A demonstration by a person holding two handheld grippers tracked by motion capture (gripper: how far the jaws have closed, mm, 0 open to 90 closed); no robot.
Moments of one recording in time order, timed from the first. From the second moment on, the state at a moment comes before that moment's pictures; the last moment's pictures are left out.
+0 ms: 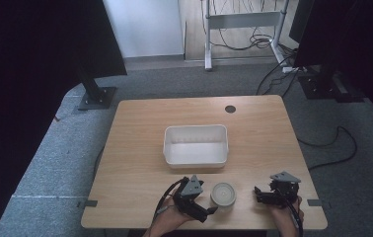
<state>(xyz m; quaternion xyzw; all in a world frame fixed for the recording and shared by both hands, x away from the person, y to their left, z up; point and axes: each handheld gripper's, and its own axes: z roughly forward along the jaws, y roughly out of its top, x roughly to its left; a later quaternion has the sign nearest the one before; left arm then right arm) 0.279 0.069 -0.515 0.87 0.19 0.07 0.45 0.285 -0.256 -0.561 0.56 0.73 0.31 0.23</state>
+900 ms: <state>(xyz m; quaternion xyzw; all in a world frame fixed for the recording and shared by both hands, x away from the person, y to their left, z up) 0.280 0.028 -0.531 0.88 0.18 0.06 0.43 0.285 -0.256 -0.561 0.56 0.73 0.31 0.23</state>
